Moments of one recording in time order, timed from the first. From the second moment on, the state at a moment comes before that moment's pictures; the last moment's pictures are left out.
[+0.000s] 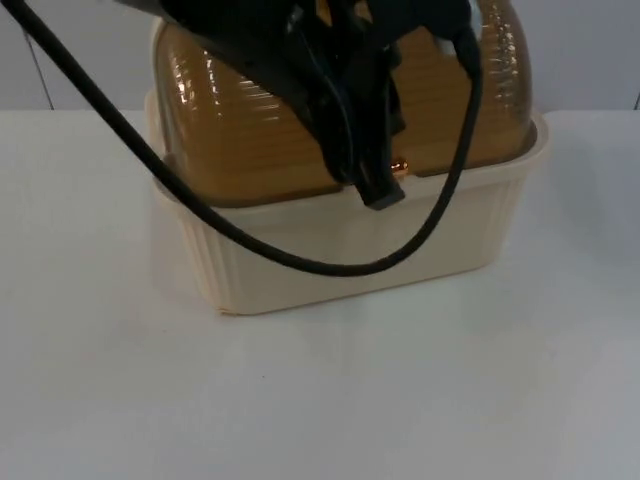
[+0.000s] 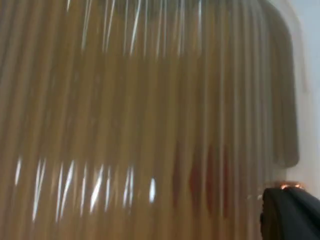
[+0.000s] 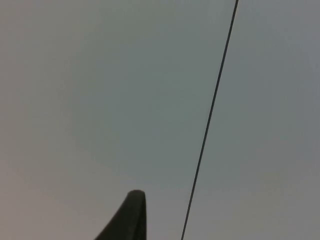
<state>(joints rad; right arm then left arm) -0.01 1.02 -1.22 0.01 0.15 -0.22 -0.67 1.82 -1.20 0.00 0.20 0.71</state>
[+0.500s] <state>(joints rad) -0.01 1.02 -1.22 -0.01 0.15 -0.22 -0.67 1.59 -1.20 -0.51 0.14 0.65</state>
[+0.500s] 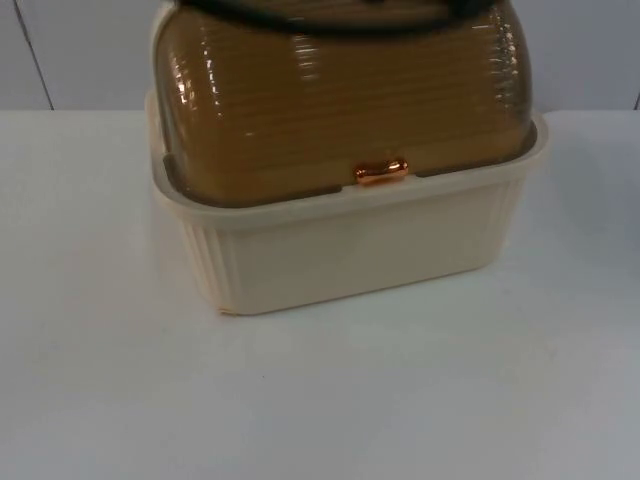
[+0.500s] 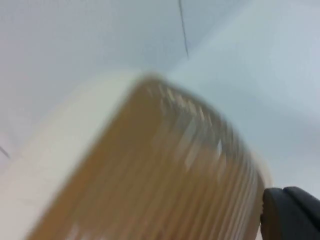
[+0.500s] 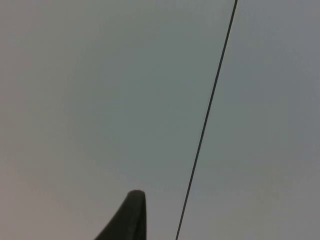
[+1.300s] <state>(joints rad) -0.01 1.02 -1.22 -0.02 0.15 -0.22 0.00 1.47 -1.40 -0.31 0.48 0.36</state>
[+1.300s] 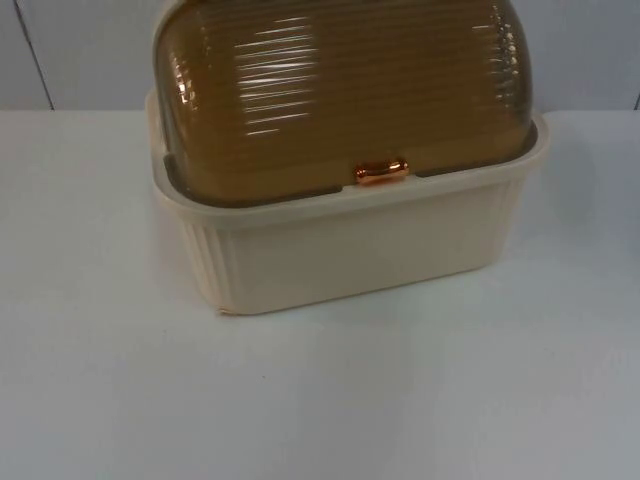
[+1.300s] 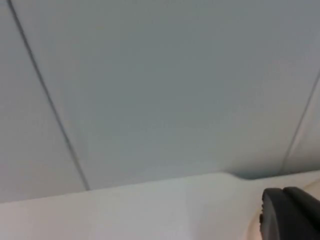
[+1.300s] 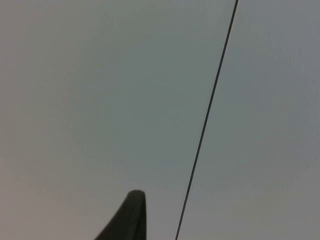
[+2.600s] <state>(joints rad) -0.02 1.04 -1.22 -0.02 0.26 -0.08 -0.05 1.43 -1.40 -0.09 0.53 0.10</state>
